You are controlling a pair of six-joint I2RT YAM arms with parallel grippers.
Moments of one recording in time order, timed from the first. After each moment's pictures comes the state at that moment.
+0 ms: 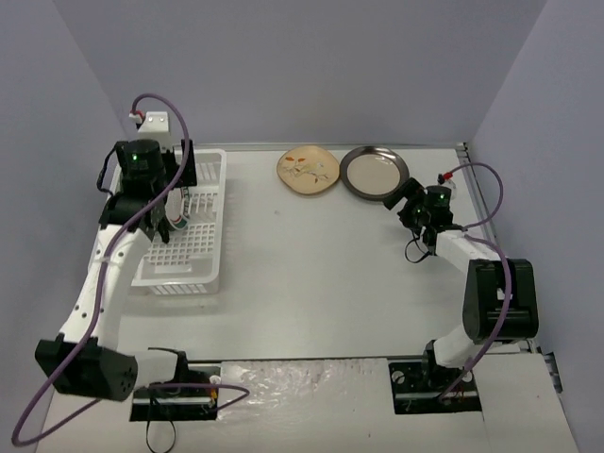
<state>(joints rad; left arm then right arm) -0.13 1.27 1.38 -0.46 -0.28 0.01 0.00 1.53 0.77 0.19 -0.10 0.73</state>
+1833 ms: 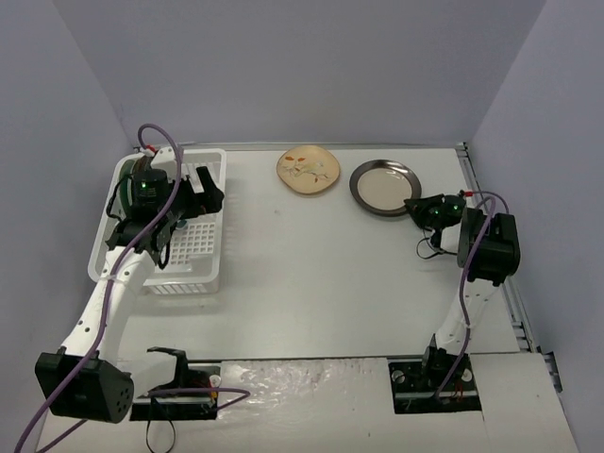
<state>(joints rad) -0.13 1.14 1.10 -0.39 0.12 -0.30 -0.21 2.08 0.88 0.78 -0.33 1.12</state>
